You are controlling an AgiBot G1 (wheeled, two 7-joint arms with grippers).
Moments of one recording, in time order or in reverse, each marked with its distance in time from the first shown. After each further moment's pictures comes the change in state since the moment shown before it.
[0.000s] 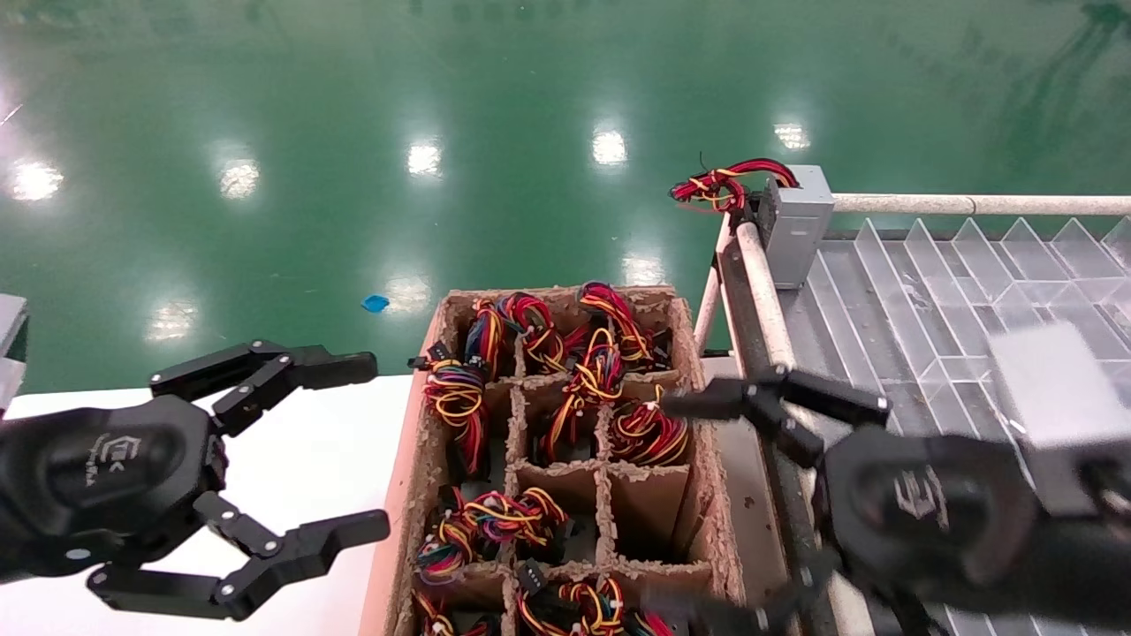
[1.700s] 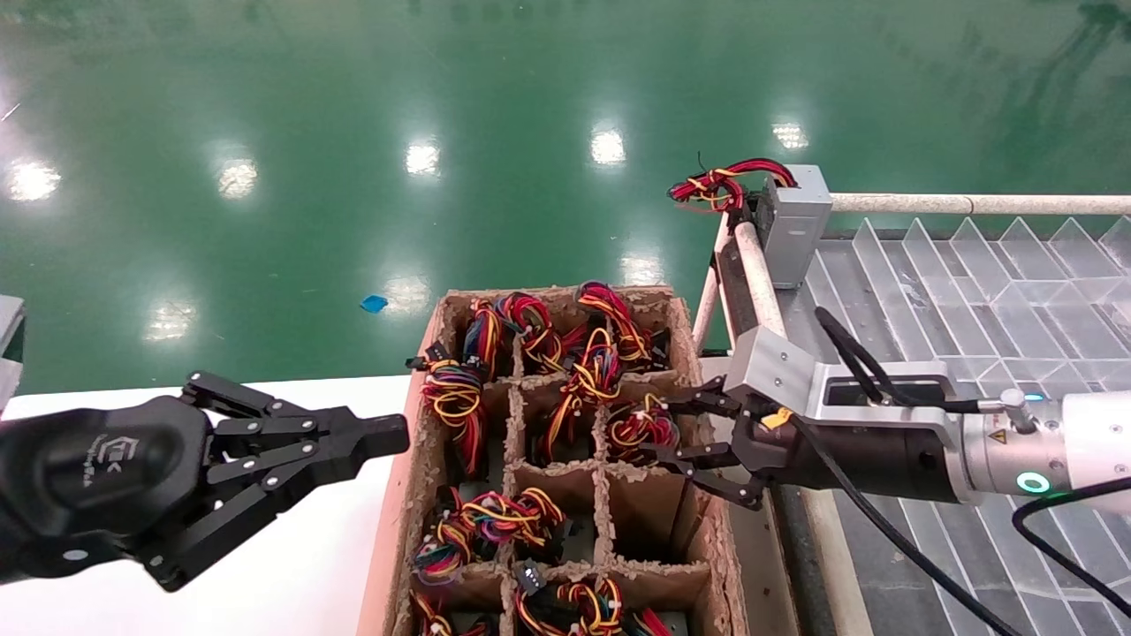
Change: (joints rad) left arm 0.000 0.000 0.000 0.000 0.000 0.000 0.000; right arm 0.184 -0.137 -0.245 0.024 -0.623 0.242 0.212
